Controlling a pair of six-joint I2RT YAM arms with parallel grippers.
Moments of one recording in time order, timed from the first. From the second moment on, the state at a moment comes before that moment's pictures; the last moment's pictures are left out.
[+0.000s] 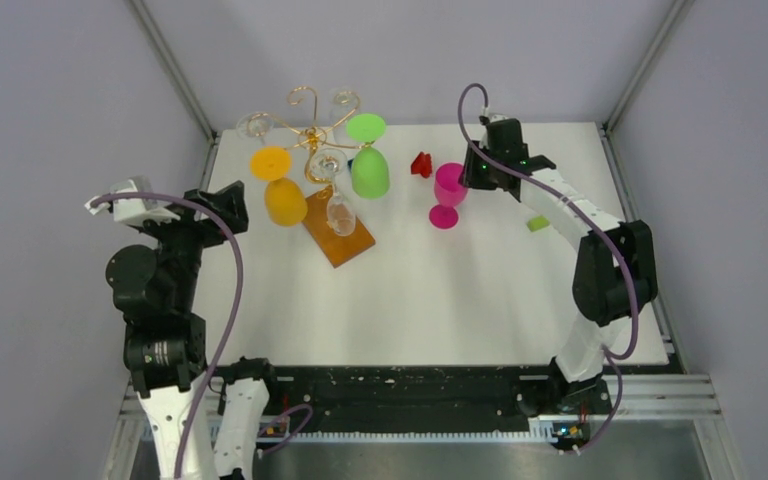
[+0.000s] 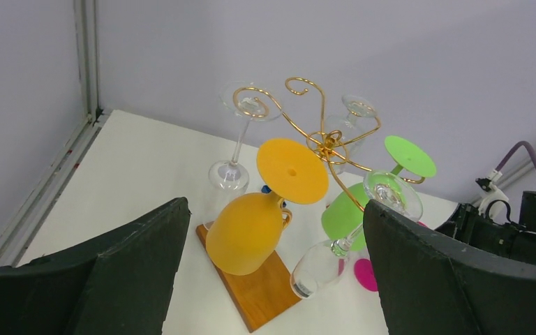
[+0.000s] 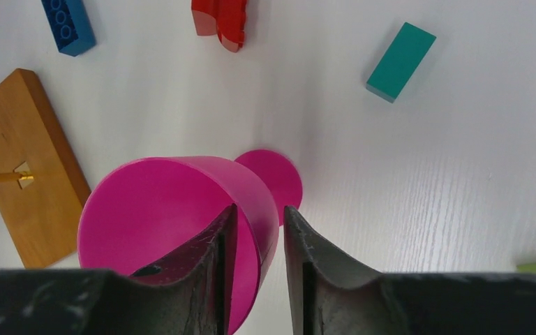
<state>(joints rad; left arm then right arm) 0.16 0.58 1.14 -0.45 0.15 -0.41 0.32 1.77 1.43 -0.36 -0.05 0.34</state>
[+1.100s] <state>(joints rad) -0.06 0.74 1.16 0.19 0.51 -1.03 0.48 0.71 0.81 0.60 -0.10 0.09</state>
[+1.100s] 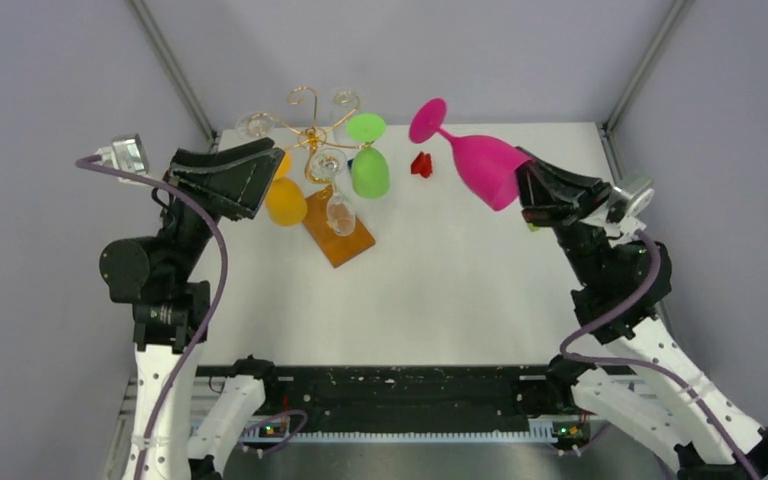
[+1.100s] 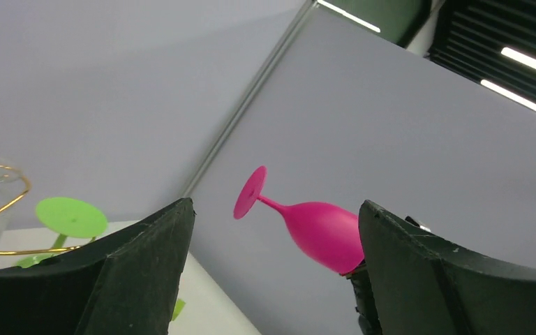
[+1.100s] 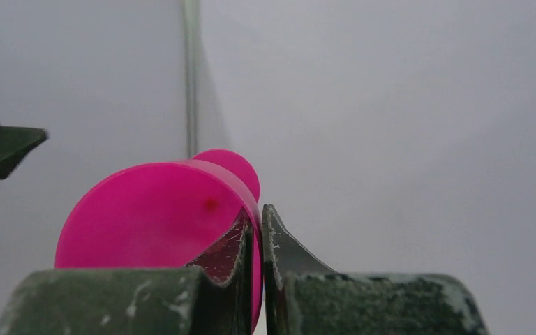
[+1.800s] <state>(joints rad) -0.29 0.76 1.10 0.11 0.50 -0.63 1.02 0.87 1.01 0.52 0.09 -0.26</state>
